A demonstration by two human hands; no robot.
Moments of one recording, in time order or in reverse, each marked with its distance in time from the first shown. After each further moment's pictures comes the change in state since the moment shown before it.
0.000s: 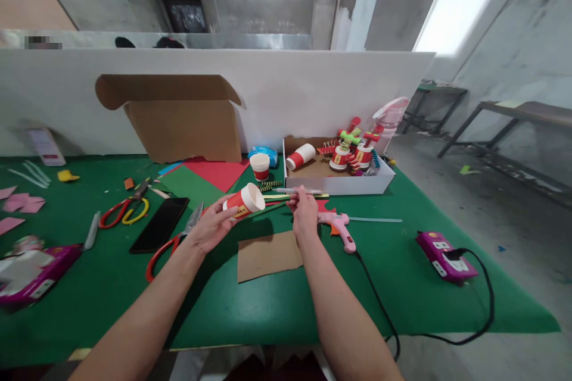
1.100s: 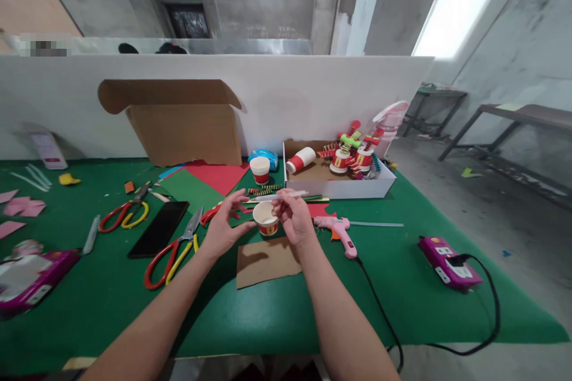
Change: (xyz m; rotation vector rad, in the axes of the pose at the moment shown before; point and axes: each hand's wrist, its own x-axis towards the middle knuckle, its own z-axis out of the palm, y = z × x) left_hand 0.000 -0.015 0.009 0.746 -0.040 0.467; right_hand -0.026 -0.015 0.008 0.060 -0.488 0.131
